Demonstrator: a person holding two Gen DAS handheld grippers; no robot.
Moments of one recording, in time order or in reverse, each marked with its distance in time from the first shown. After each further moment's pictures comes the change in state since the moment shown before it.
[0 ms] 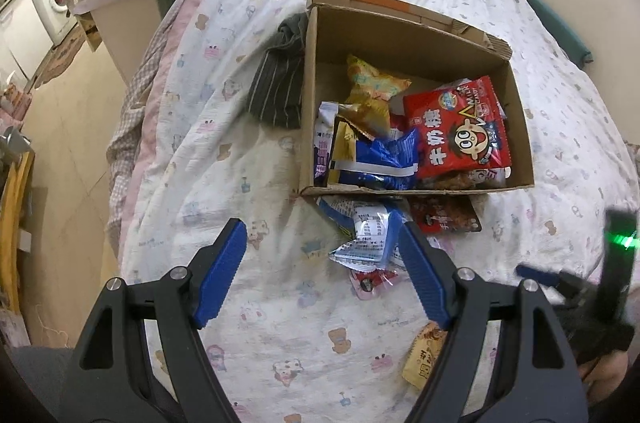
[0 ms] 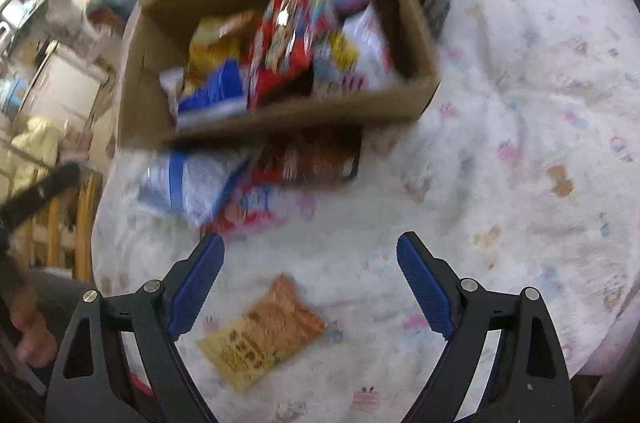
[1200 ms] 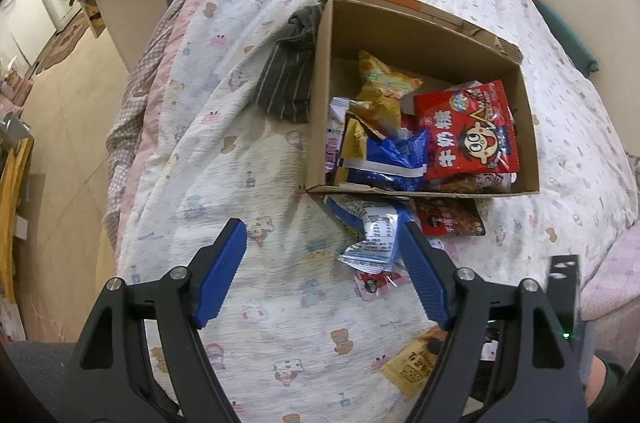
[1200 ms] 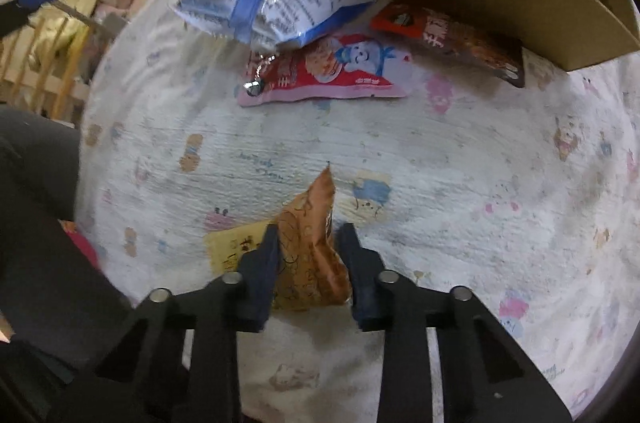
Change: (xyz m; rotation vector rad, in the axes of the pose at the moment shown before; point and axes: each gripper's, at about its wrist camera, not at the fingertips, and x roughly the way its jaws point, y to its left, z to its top) left arm 0.007 0.012 0.003 -0.049 0.022 -0.002; right arm 0.066 0.053 -0.041 -0.358 0.303 0.067
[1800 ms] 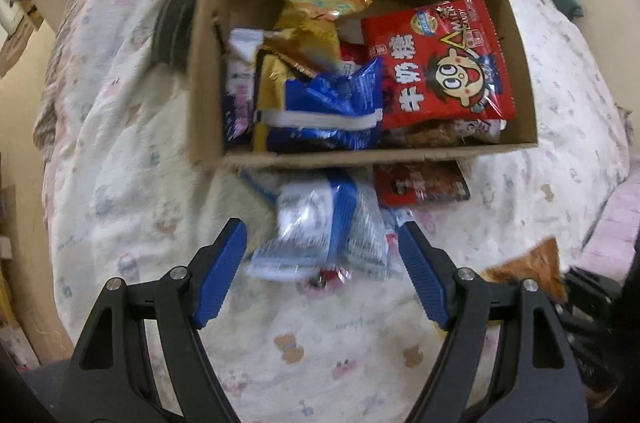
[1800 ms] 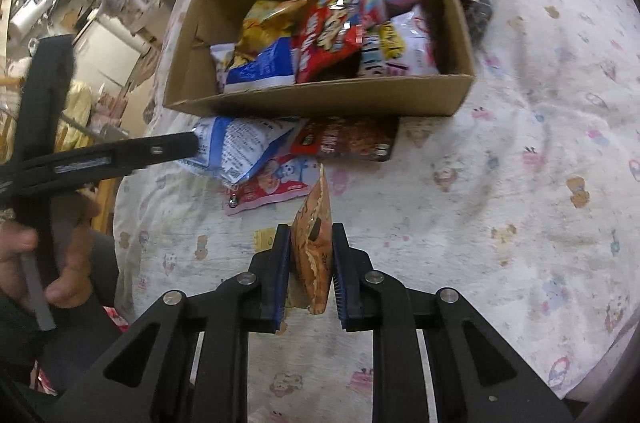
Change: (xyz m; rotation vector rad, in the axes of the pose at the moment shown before) left arm 0.074 -0.056 0.002 0.118 0.212 -0.084; right arm -0.089 -0.051 -0.014 0.221 -0.330 0.009
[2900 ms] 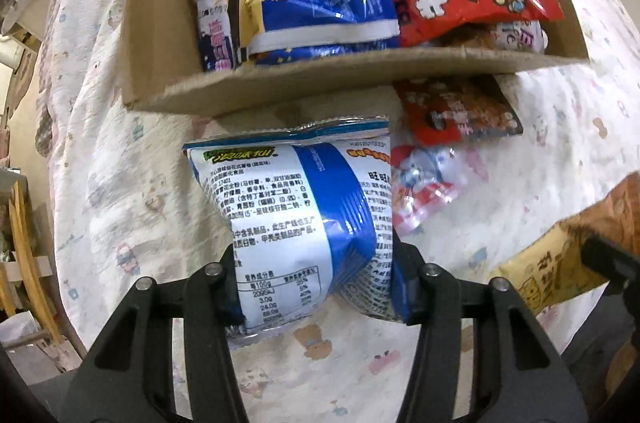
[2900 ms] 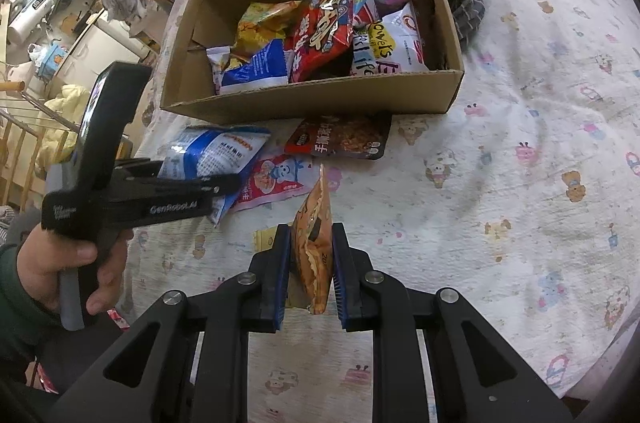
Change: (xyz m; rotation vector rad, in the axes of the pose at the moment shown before) left arm 0.049 -0.027 -0.026 0.122 0.134 0.138; right arm -0.003 -0.003 -0.005 0.003 -0.004 0.003
